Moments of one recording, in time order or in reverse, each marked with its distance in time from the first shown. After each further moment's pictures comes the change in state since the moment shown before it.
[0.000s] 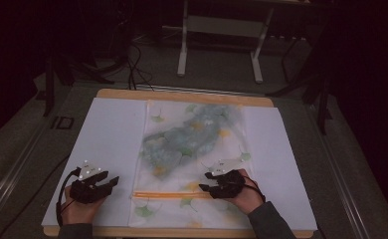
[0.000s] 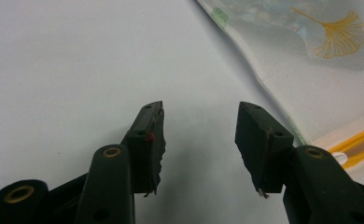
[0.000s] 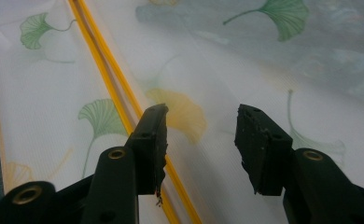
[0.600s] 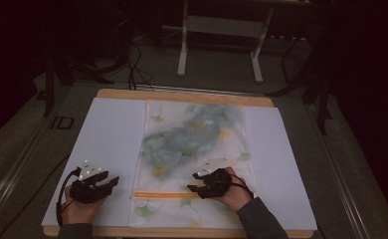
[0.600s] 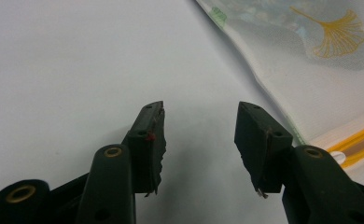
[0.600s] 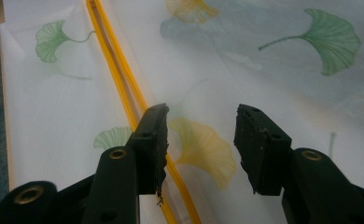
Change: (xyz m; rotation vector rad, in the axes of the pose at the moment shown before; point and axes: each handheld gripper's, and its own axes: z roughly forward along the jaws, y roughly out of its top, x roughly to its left) left arm 0.000 0.000 0.000 0.003 -0.003 0.002; right arm 0.012 0.021 0.022 0.019 0.047 -0.048
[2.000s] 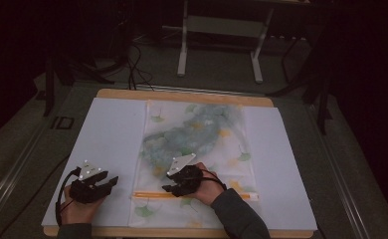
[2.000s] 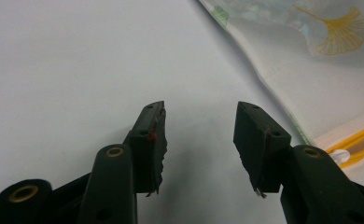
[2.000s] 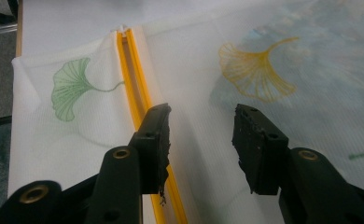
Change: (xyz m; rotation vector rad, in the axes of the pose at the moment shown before) left arm 0.000 0.001 -0.001 0.006 0.015 0.013; right arm 0.019 0.050 0.056 0.040 0.096 -0.109
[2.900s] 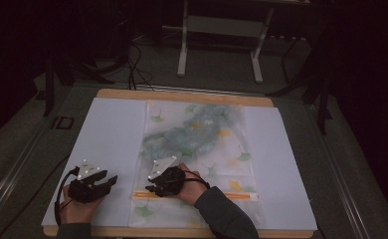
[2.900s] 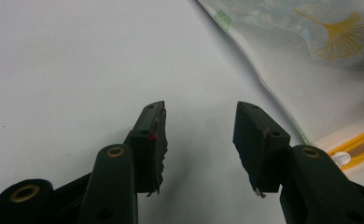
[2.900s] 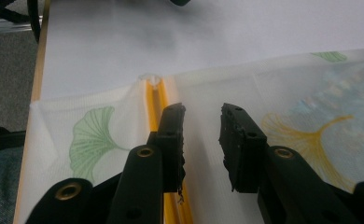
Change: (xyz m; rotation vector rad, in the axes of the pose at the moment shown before) left arm 0.002 0.001 -0.002 -0.012 -0.004 -0.008; right arm 0.019 0.033 0.028 -0.031 0.035 -0.083
